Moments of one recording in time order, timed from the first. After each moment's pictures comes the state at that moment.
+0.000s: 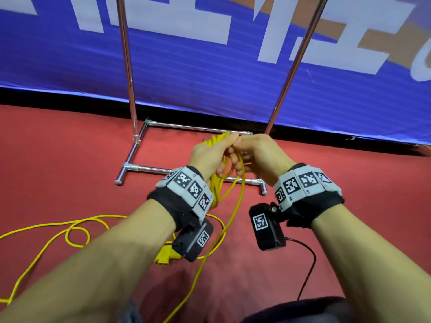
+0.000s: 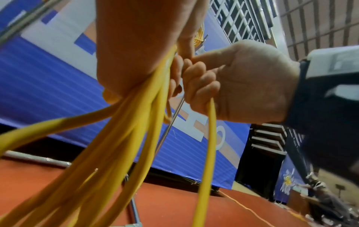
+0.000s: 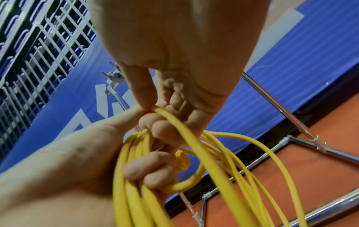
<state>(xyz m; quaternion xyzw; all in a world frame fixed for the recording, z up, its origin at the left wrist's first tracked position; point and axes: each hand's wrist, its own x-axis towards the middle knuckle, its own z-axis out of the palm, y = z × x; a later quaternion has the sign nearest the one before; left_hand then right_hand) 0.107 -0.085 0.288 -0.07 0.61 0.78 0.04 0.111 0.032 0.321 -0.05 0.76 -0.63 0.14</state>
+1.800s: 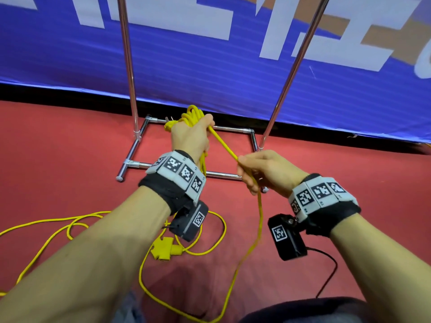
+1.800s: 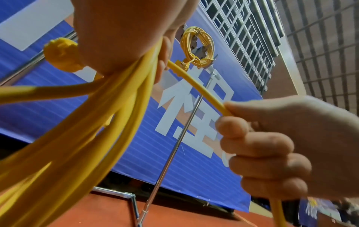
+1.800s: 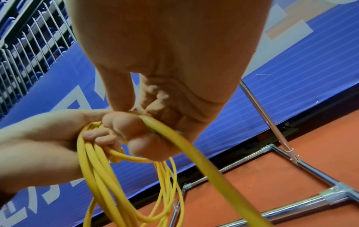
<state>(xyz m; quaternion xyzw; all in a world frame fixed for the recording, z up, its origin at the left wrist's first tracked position) 0.083 -0.108 0.298 -0.13 0.59 0.79 -0.13 0.128 0.057 0.304 -0.09 0.78 -0.57 0.22</state>
